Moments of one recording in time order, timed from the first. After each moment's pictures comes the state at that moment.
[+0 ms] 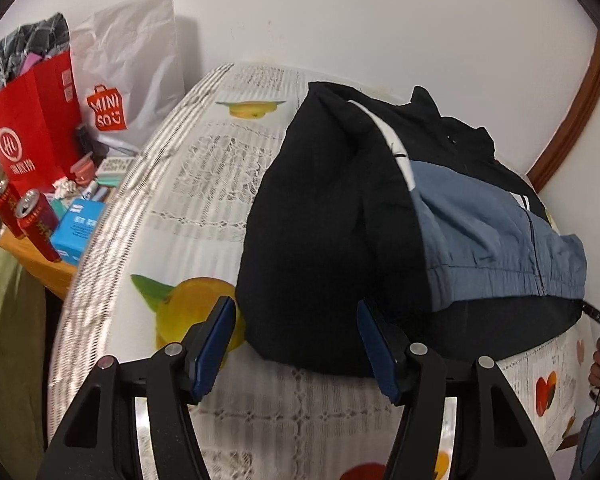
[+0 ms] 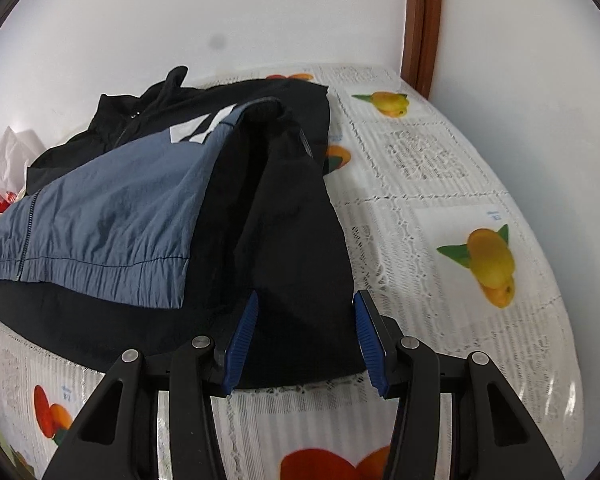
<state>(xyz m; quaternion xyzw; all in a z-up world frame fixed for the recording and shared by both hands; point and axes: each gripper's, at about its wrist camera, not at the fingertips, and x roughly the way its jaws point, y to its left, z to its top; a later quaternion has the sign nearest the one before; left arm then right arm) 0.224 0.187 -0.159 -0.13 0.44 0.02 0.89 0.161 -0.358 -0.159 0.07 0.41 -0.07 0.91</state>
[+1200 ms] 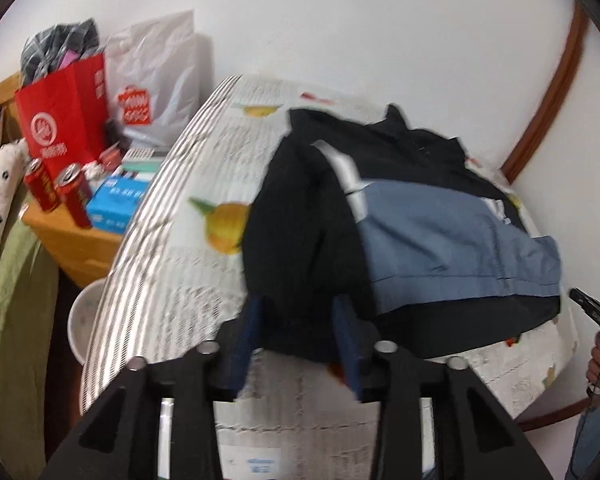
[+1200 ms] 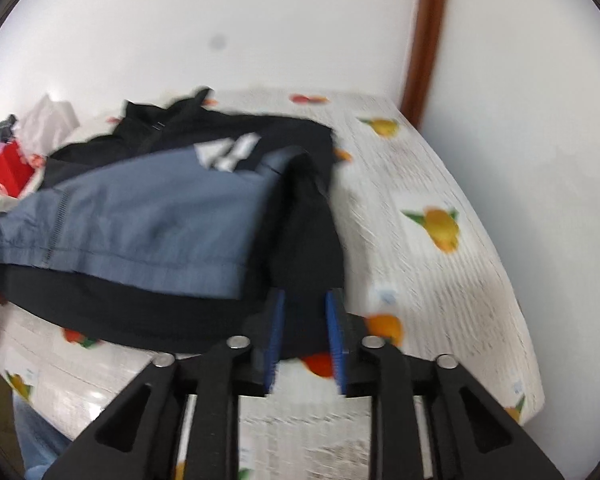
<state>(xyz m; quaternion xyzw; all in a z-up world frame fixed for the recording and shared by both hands) 0.108 0.176 -0.119 -0.12 0.41 0.00 0.90 0.058 -0.317 -0.119 0.01 0.37 -0.05 0.93</state>
